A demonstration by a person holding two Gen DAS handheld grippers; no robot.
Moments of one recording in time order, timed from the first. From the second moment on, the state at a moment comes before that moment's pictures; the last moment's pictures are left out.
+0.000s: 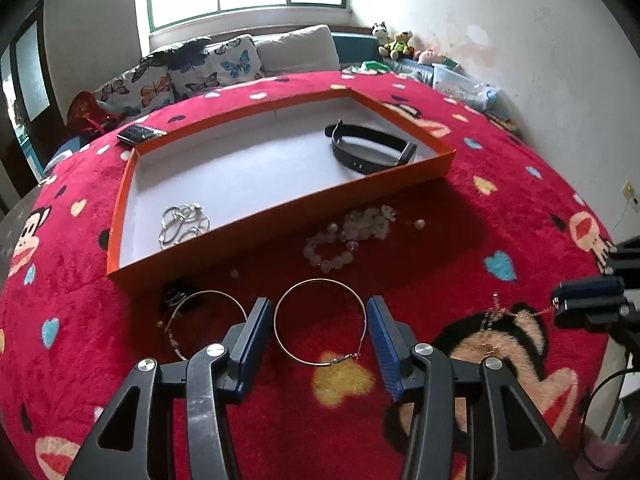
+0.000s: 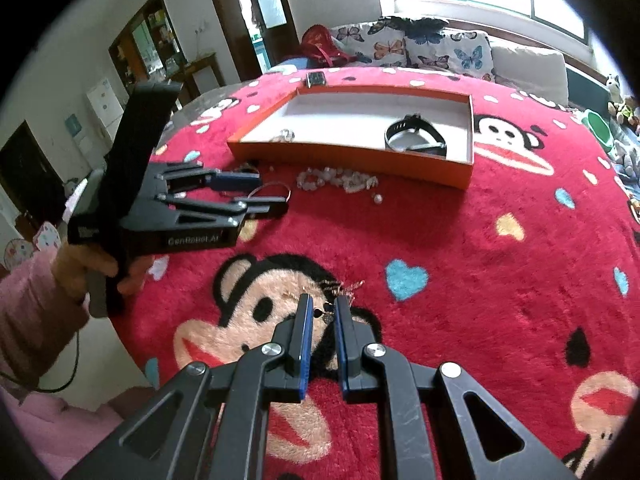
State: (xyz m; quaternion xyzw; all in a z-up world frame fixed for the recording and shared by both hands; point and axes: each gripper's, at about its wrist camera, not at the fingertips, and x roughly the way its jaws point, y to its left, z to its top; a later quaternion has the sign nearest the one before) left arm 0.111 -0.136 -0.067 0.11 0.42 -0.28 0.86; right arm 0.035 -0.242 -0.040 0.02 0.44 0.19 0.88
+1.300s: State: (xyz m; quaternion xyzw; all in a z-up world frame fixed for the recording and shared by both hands) left arm 0.239 -0.096 0.058 0.08 0.37 -0.24 0.90; right arm 0.175 -0.273 0.124 0.00 0.28 0.15 0.95
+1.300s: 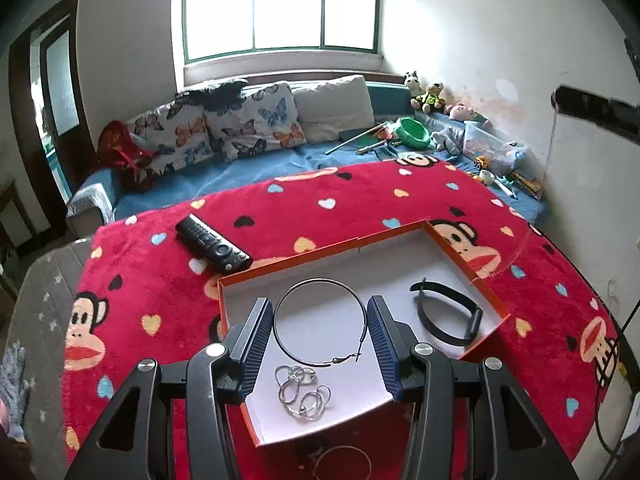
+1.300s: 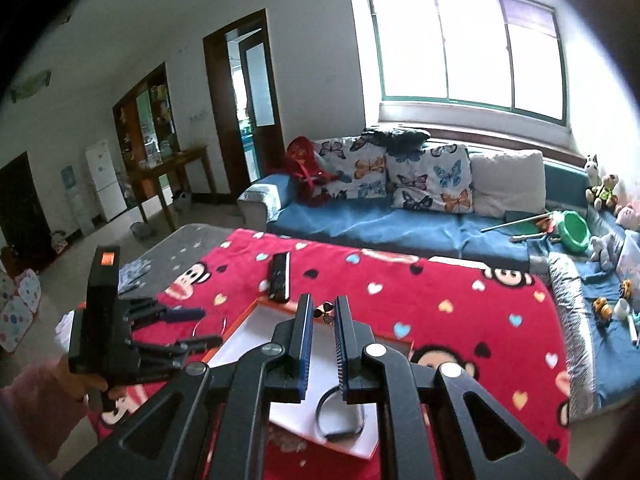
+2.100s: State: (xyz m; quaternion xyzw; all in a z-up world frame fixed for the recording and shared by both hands) left arm 0.290 -0.096 -0.019 0.07 0.42 -0.23 0.88; right arm 0.210 -0.270 0.130 -0.03 0.27 0.13 0.95
